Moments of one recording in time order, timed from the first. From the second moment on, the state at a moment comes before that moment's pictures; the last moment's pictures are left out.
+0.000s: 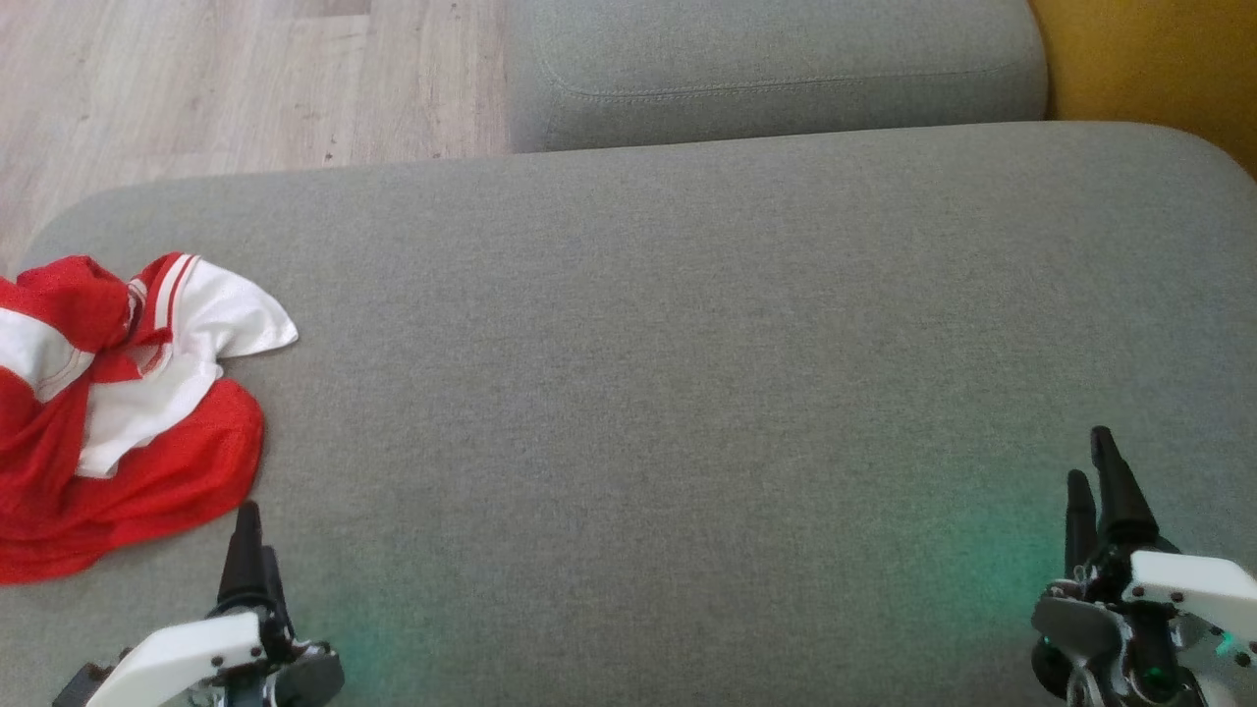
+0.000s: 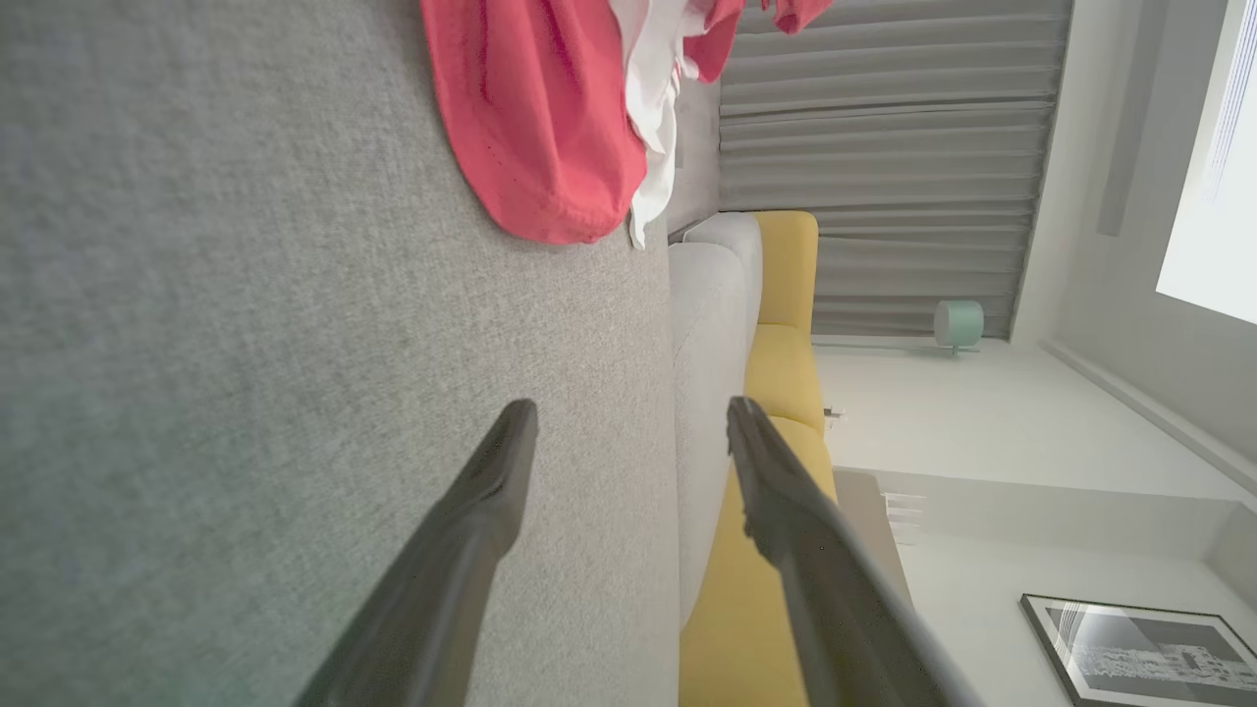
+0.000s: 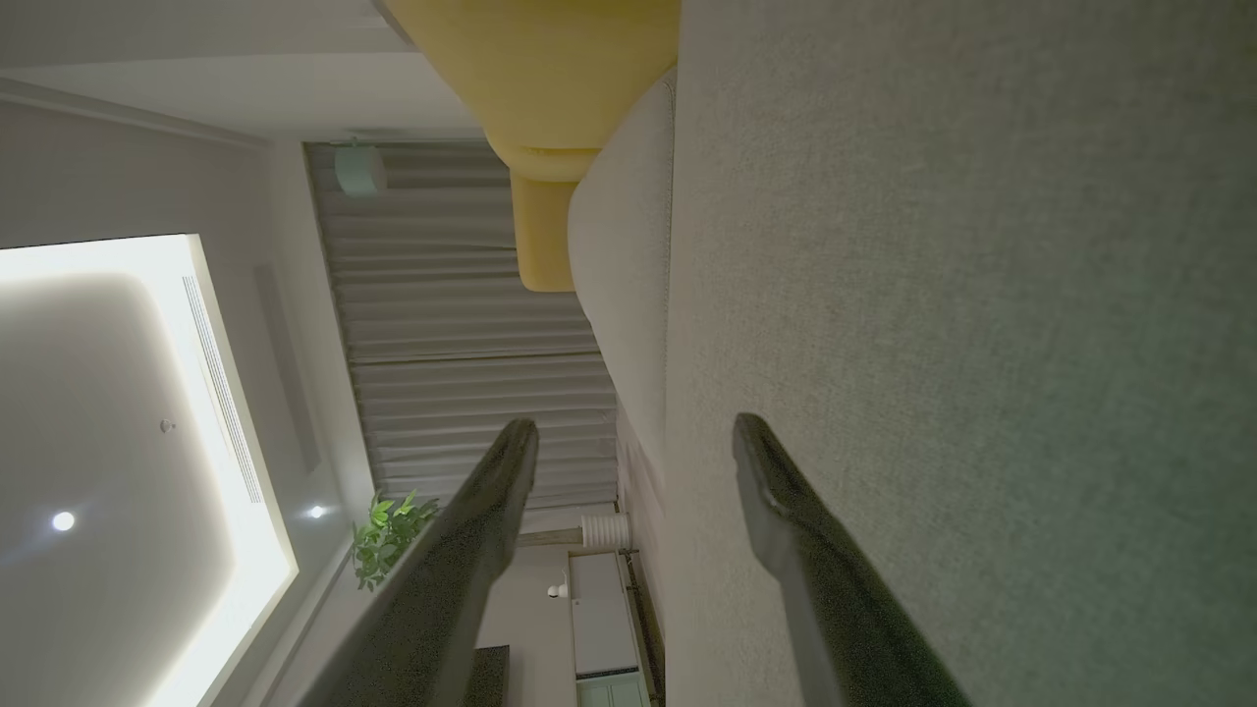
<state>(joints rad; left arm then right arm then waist) -0.04 0.04 0.06 0.35 -1.58 -0.12 0.09 -0.05 -0.04 -0.12 0.35 1.59 0.13 0.09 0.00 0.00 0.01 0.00</state>
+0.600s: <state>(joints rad) -0.06 0.05 0.04 0.35 -1.38 -0.12 0.04 -0.09 -0.05 -0.09 0.37 1.43 0.13 0.03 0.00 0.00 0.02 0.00</state>
